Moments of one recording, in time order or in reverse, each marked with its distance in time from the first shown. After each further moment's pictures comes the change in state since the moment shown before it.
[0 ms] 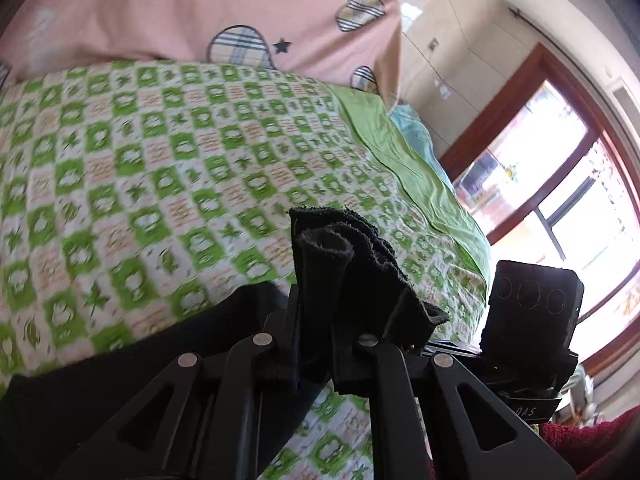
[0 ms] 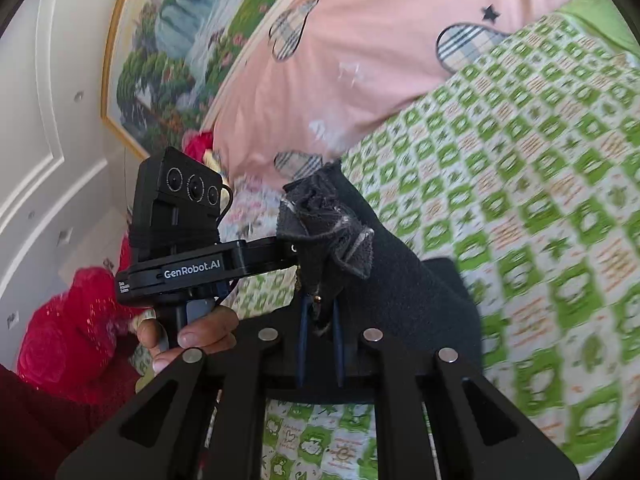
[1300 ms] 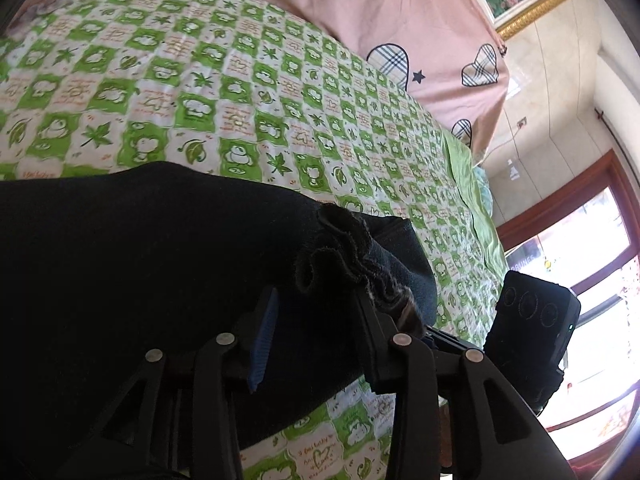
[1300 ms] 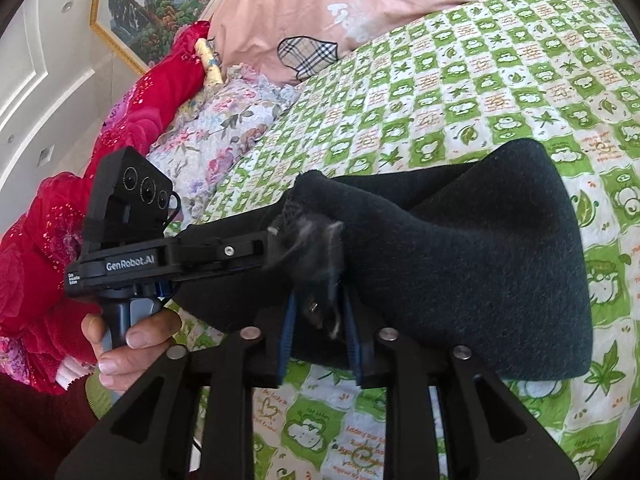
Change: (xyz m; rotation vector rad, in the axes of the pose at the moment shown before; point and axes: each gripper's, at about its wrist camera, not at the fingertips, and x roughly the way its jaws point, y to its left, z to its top) left arm -0.075 0.092 -0.113 -0.379 -0.100 0.140; right arm 0.090 0.019 -0.054 -0.124 0.295 -0.046
